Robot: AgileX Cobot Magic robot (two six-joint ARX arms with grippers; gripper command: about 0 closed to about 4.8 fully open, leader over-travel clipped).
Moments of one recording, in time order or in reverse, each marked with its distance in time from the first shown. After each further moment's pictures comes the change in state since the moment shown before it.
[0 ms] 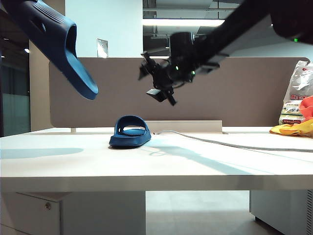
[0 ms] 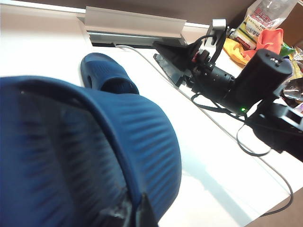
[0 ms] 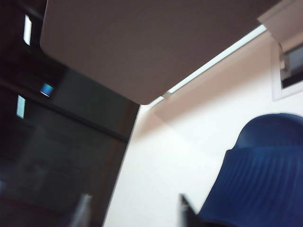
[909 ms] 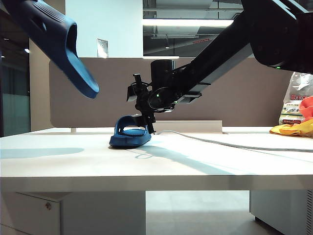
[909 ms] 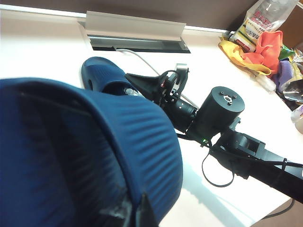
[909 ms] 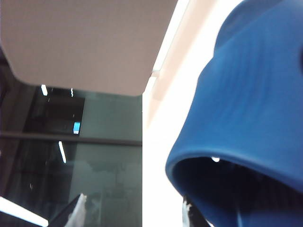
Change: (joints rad) left arm 0.000 0.001 0.000 0.015 0.000 0.000; right arm 0.078 0.126 -0.003 0.102 0.124 0.394
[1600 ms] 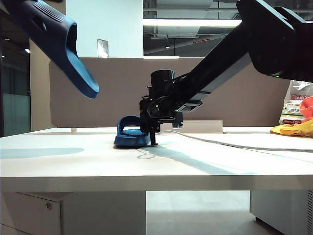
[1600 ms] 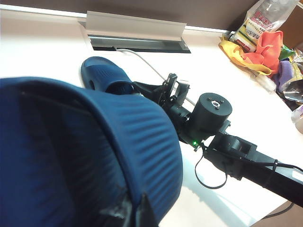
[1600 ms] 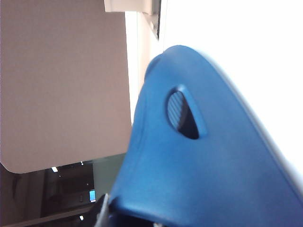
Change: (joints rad) left arm 0.000 0.000 0.000 0.000 0.000 0.000; right arm -0.011 0.038 0.002 -0.045 0.212 0.276
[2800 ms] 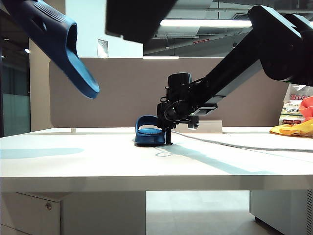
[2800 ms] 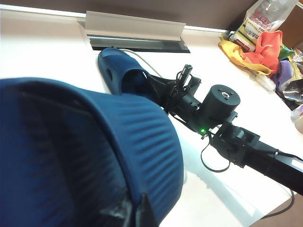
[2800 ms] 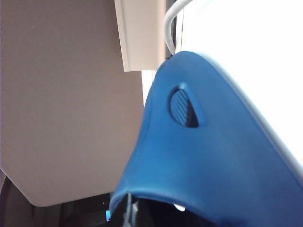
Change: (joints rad) left arm 0.000 0.000 0.000 0.000 0.000 0.000; right arm -0.076 0.018 0.003 0.053 -0.015 0.030
